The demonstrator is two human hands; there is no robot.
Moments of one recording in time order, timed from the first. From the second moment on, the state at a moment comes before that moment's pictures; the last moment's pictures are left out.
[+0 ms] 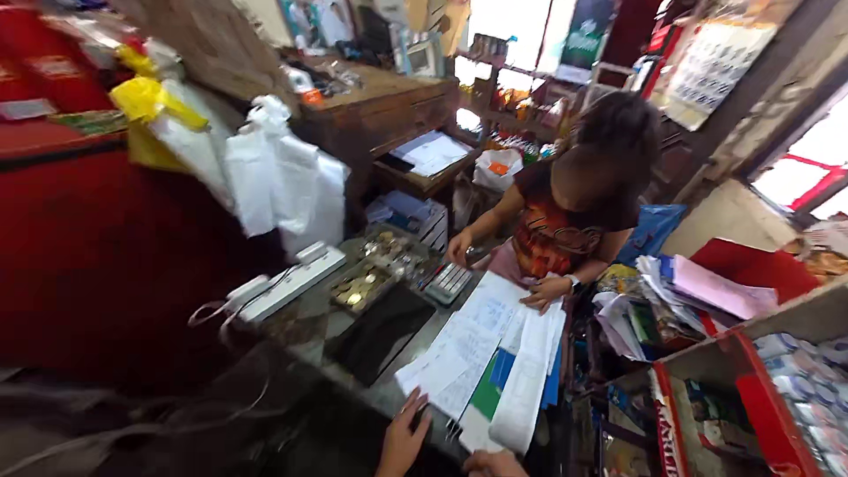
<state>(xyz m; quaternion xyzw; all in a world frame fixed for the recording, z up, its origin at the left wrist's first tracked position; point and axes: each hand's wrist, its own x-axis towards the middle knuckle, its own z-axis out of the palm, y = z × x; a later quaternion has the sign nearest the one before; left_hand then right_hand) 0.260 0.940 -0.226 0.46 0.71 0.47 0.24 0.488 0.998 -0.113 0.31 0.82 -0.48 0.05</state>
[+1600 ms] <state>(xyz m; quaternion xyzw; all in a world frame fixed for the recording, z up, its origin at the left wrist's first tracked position) 0.254 0.950 -0.241 0.40 0.72 0.48 0.29 0.505 1.010 -0.247 0.30 0.82 -0.49 0.05</state>
